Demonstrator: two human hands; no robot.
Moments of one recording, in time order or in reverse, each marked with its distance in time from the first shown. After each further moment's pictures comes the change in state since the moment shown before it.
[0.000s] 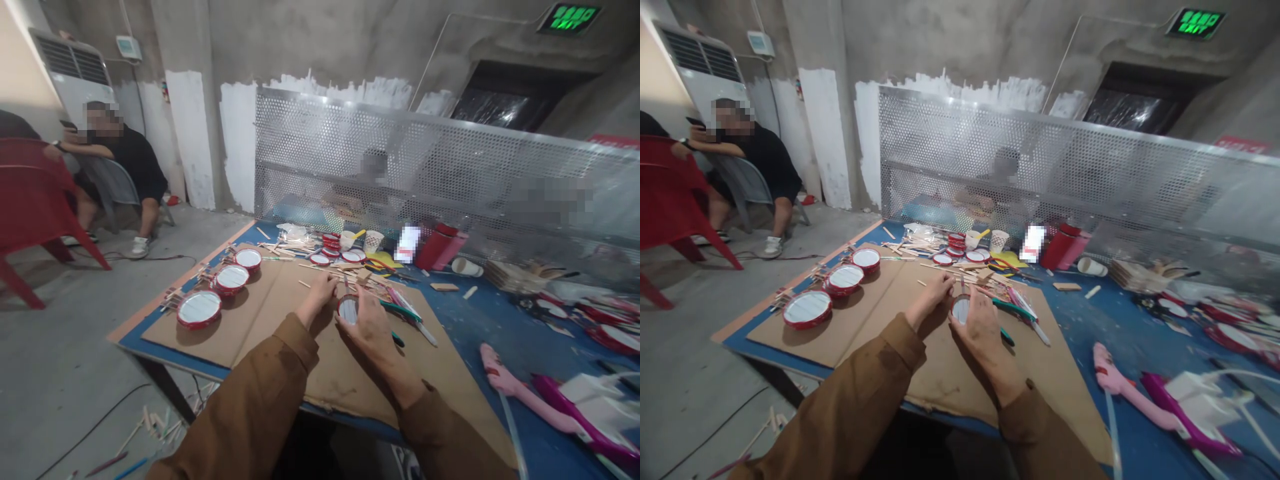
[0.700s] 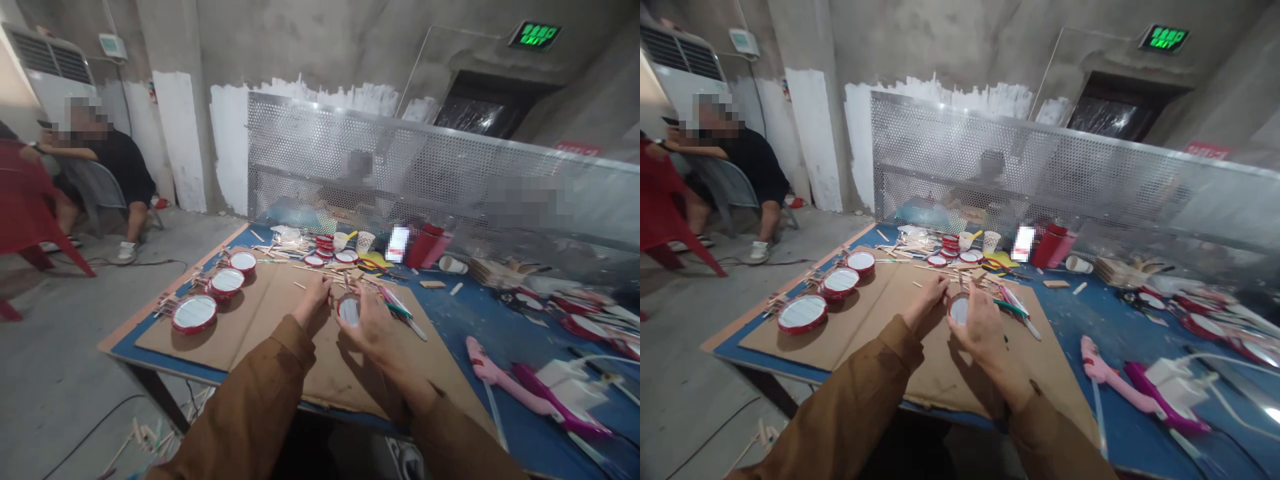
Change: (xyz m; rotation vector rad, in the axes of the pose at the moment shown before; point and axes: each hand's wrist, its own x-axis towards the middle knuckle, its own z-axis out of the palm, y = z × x) left_hand -0.001 -0.002 0.004 -0.047 -0.028 -0.043; right_hand 0.001 -0.015 -0.042 0.049 0.002 -0.008
